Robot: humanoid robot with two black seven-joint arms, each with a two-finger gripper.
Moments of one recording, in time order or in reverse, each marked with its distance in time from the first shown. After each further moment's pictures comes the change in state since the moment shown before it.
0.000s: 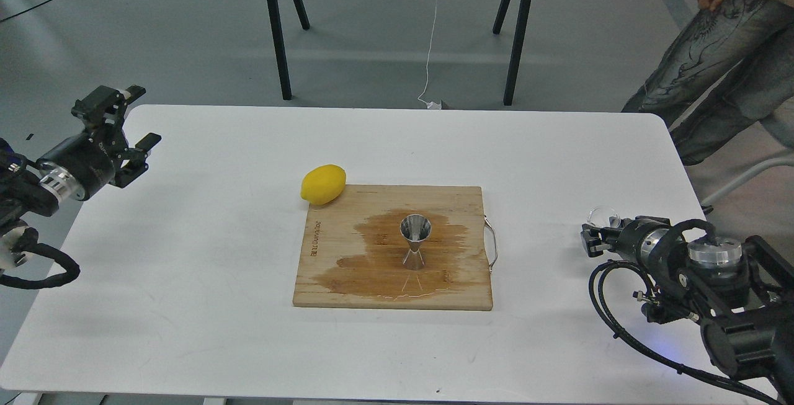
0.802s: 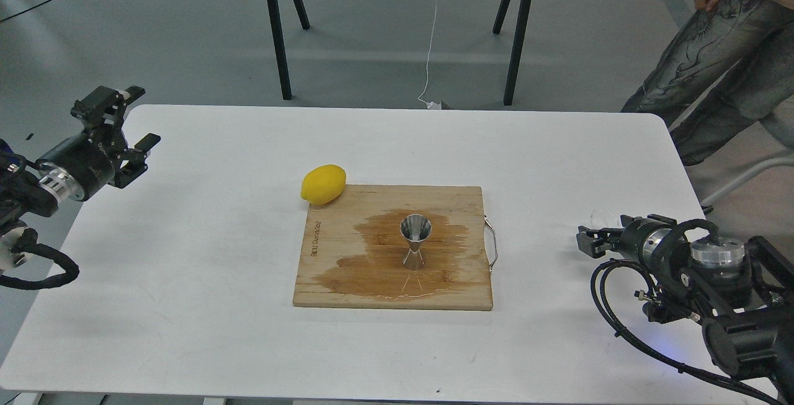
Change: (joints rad) left arm 0.000 0.000 0.000 0.000 0.000 0.000 0.000; right arm -0.002 0.000 0.015 0.000 0.001 0.000 0.000
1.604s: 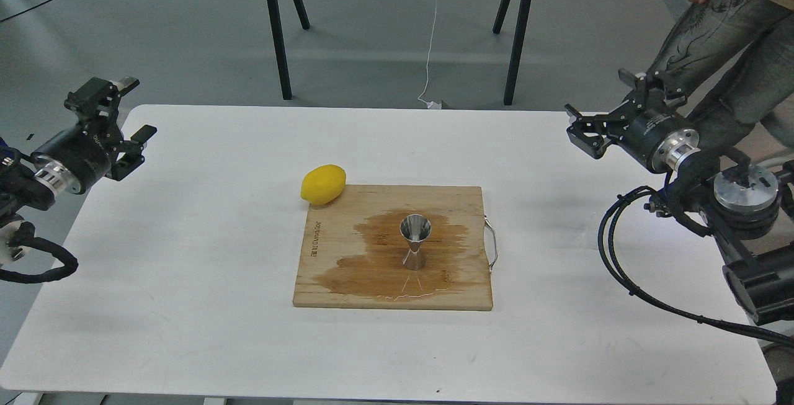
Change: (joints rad) left arm -0.017 0.003 -0.015 -0.001 -0.012 0.000 0.000; right arm 0.194 -0.096 -0.007 0.099 -0.234 0.580 -0.093
